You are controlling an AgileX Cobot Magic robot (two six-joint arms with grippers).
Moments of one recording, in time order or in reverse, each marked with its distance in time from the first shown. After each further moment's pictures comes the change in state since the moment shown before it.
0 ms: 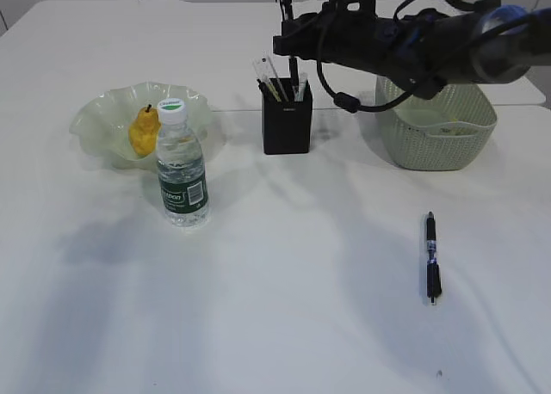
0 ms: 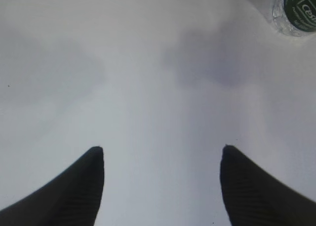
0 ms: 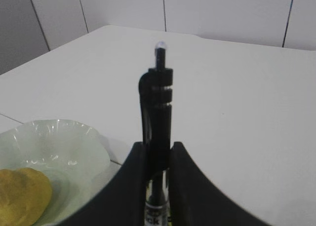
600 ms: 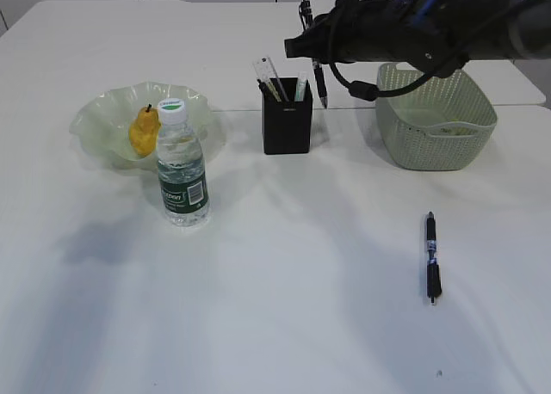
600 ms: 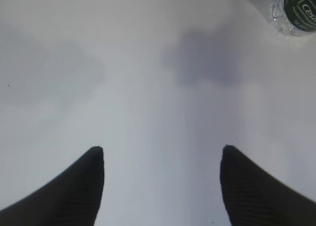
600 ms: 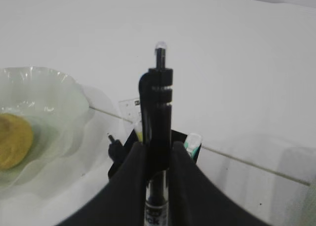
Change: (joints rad) left arm 0.000 0.000 0.000 0.000 0.000 0.000; right arm 0.049 -0.165 0.114 0.016 0.308 -0.039
